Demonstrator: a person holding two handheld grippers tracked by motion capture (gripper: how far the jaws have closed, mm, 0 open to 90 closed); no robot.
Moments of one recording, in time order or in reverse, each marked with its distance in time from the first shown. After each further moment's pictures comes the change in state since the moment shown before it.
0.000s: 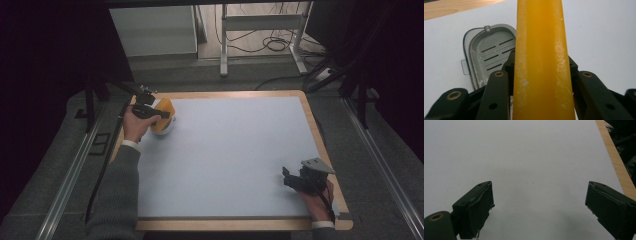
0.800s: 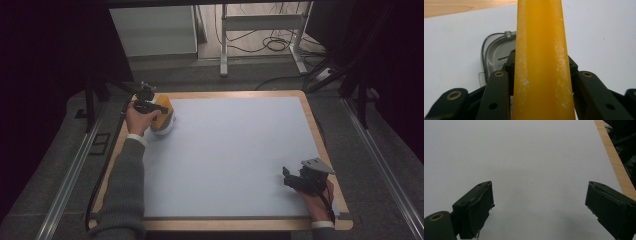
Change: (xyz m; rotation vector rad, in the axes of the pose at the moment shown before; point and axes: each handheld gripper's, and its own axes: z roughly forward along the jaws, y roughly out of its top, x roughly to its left) left arm 0.026 0.012 0.026 -0.003 0.054 -0.104; right arm 0.000 0.000 0.000 -0.003 -0.004 0.002
